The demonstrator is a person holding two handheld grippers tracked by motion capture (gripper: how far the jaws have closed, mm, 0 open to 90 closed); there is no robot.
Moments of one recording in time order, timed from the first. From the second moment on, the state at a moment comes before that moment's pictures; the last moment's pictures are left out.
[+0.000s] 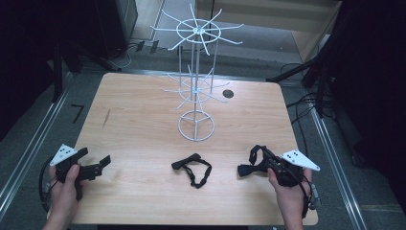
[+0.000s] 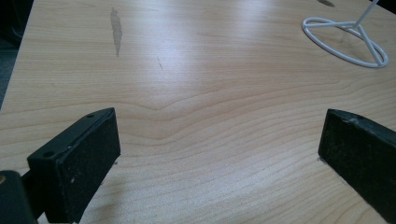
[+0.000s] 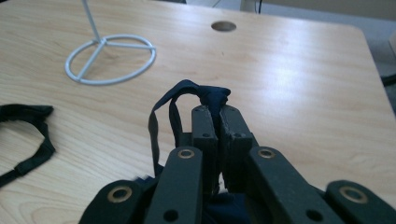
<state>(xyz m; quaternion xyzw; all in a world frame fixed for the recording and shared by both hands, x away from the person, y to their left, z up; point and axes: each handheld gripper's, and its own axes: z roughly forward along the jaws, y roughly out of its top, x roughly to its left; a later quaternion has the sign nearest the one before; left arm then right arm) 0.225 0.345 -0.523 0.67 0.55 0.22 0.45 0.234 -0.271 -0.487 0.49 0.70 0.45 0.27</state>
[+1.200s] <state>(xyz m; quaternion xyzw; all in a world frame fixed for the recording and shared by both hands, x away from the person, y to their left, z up) 0.224 0.346 -0.523 0.67 0.55 0.22 0.45 0.259 -0.224 -0.426 0.41 0.75 0.44 0.27</state>
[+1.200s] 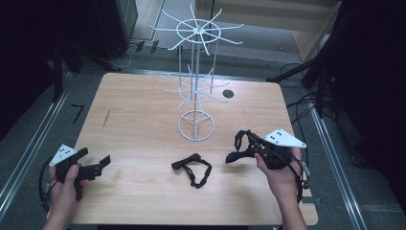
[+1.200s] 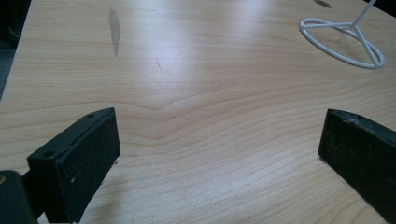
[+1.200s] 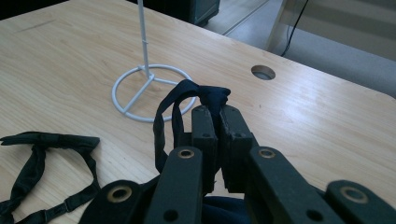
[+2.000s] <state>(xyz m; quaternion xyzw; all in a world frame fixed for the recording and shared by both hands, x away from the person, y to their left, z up) 0.225 0.346 -0.523 0.67 0.55 0.22 0.46 0.276 -0.208 -0.401 0.39 0.76 0.44 0.27</state>
